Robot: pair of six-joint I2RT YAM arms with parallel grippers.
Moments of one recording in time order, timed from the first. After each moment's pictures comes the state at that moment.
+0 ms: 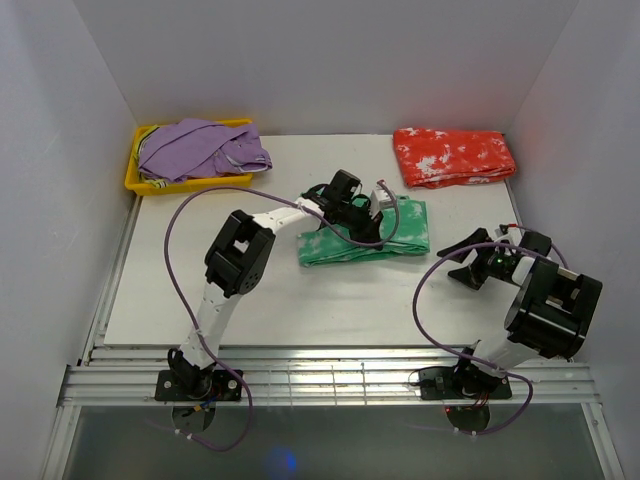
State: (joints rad) left arm -0.72 2.27 1.73 -0.25 0.78 0.27; right arm -0.48 1.52 0.62 -0.20 -0.94 0.31
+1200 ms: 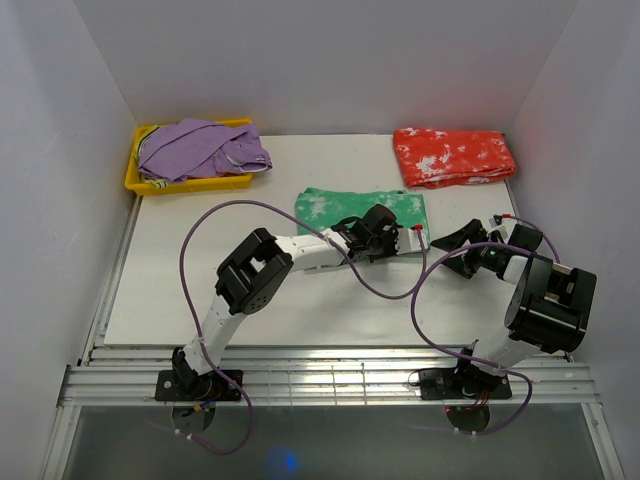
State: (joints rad) left arm -0.94 2.23 1.60 -0.08 0.09 0.63; right arm -0.40 1.55 0.58 0.11 -0.95 0.50
